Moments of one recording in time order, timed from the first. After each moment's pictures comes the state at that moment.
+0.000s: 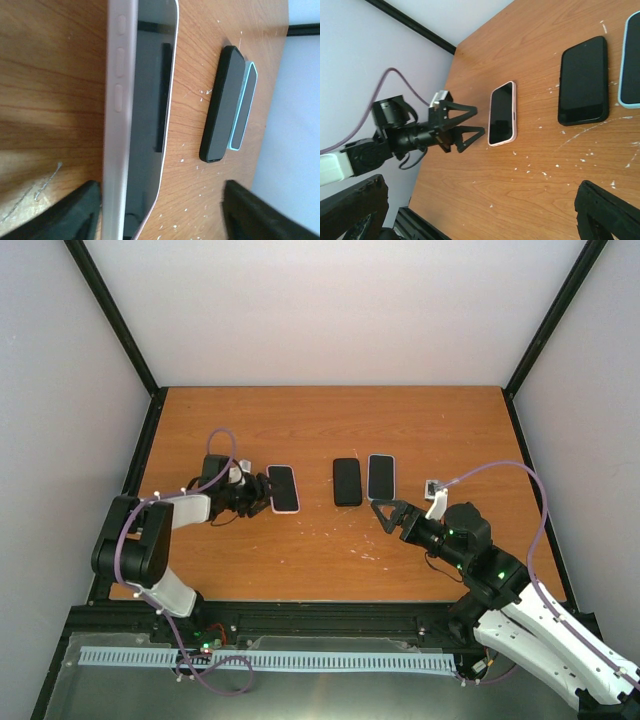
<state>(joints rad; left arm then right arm) -0.16 1.57 0.64 0.08 0.67 -0.85 0.70 0.54 0.55 -0.35 -0.08 0.93</state>
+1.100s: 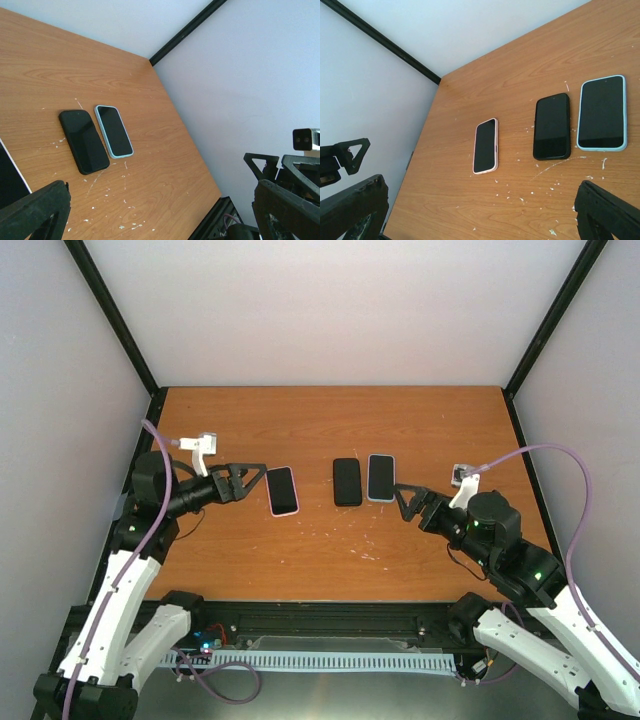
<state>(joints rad) -0.16 0.77 0.82 -0.35 0.73 -0.60 0.70 0.56 0.85 -0.63 0.10 0.81</state>
